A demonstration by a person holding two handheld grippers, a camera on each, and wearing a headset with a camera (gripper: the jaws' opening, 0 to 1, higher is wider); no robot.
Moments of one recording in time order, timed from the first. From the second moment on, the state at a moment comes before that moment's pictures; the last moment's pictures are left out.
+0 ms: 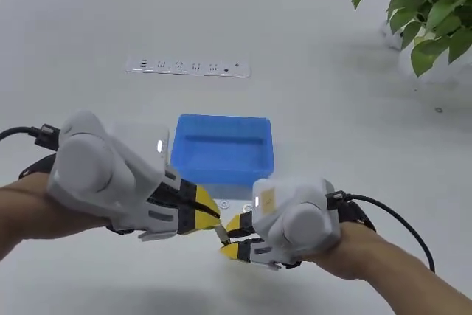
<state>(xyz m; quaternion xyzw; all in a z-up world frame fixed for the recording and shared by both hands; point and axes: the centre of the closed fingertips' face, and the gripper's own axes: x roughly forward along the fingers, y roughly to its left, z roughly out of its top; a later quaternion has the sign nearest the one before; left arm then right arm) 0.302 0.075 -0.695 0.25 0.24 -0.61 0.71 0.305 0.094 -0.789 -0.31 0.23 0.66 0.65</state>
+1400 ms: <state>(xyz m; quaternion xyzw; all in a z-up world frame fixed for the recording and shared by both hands) 0.314 0.077 -0.698 0.26 0.22 -0.62 0.71 0.321 0.107 -0.788 -0.31 0.21 0.66 0.66</state>
